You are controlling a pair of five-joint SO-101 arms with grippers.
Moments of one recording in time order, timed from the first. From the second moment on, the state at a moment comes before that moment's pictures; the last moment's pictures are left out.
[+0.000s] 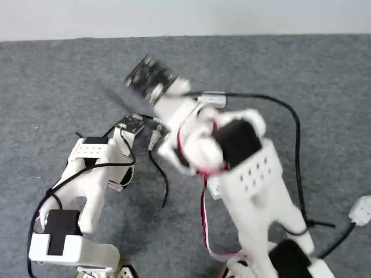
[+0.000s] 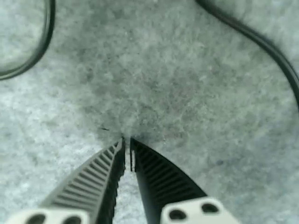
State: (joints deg) left arm -2.8 1.3 41.5 64.5 -18.3; right arm -40.5 -16.9 -18.5 100.7 17.4
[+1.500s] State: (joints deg) left arm 6.2 -69.1 83.6 56.8 -24.2; right arm -47.0 -25.1 16.4 83.2 14.6
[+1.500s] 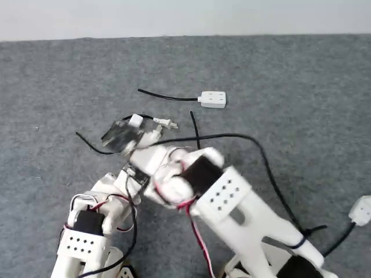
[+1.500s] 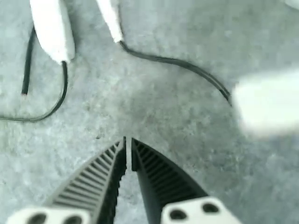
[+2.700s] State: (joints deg) left arm 6.2 -69.8 84.4 56.7 -19.8; right arm 19.1 -13.5 36.8 76.7 45.0
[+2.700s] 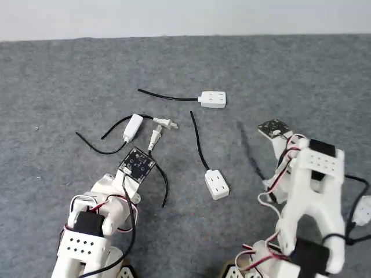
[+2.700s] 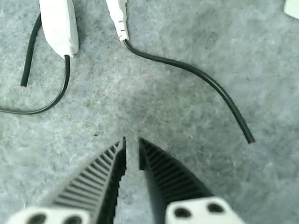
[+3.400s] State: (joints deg) left arm 27.6 -54.2 66.6 52.6 25.5; right arm 6.2 -13.2 44.8 64.4 13.6
